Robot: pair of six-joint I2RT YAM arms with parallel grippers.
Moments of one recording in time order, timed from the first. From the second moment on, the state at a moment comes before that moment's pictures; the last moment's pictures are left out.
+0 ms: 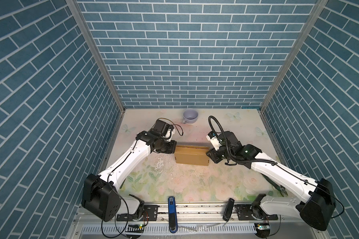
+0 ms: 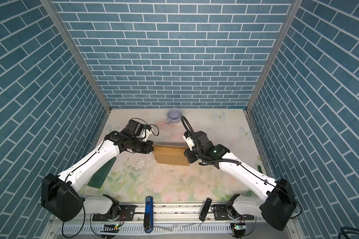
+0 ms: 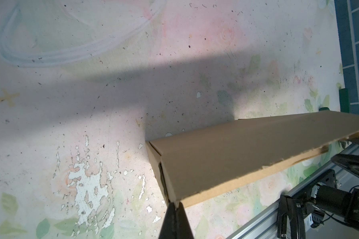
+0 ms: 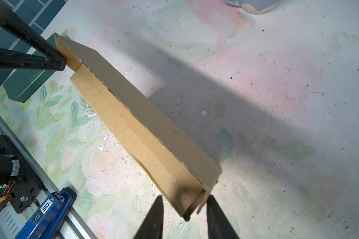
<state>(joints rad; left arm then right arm) -0.46 1.37 1.17 -0.87 0.27 -0.28 0.79 1.24 0.99 -0.59 -0.10 0.18</state>
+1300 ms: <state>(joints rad) -0.46 1.39 1.20 -0.91 0.28 -0.28 0.79 1.24 0.99 -0.59 -0.12 0.18</state>
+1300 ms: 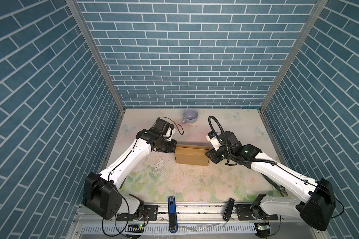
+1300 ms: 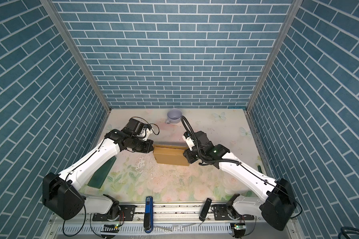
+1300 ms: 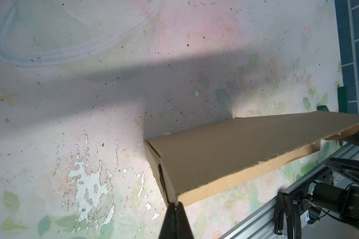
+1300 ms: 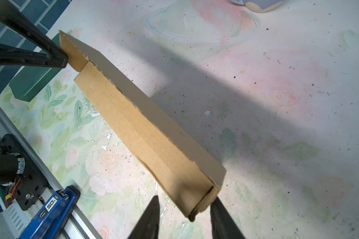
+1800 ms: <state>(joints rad) -0.46 1.39 1.20 -0.91 0.28 -0.27 0.79 1.24 0.99 -0.59 -0.13 0.19</state>
